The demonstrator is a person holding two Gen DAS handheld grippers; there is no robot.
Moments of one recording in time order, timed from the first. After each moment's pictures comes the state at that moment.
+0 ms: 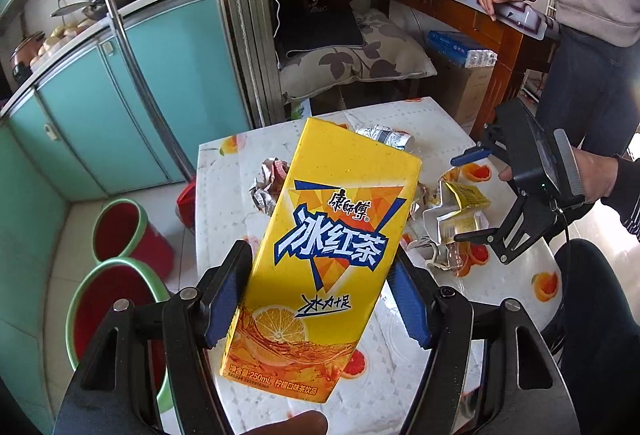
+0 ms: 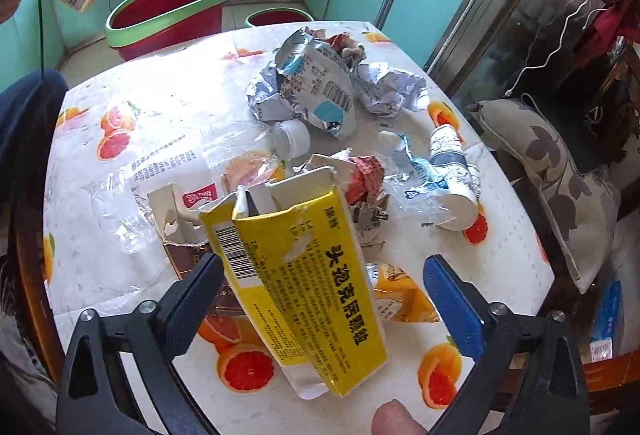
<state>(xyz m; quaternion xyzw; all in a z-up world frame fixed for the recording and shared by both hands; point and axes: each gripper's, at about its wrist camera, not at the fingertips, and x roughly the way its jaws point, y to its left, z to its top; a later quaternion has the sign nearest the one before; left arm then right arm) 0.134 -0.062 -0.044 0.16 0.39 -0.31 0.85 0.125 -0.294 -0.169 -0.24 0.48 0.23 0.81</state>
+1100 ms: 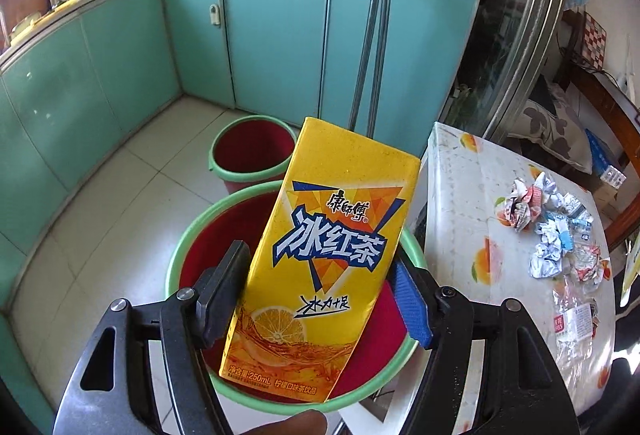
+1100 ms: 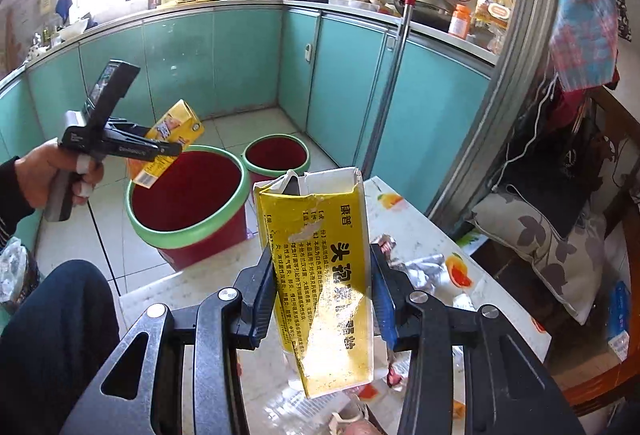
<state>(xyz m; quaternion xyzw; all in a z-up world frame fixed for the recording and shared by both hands) 0.233 0.147 -0.107 -0.01 0.42 -0.07 0.90 0.153 -0.131 -0.015 -0.15 0.35 0.19 0.90</state>
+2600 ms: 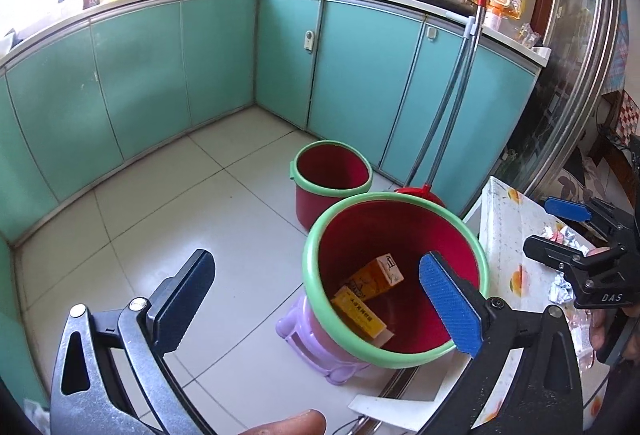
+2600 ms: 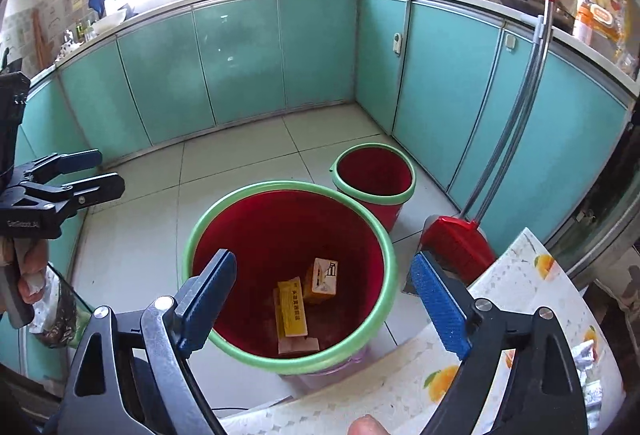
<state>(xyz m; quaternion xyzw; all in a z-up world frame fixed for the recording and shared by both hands) 0.161 0.262 -0.075 -0.08 0.36 0.02 0.93 0.248 0.066 -0.085 -0.12 0.38 0.29 0.87</state>
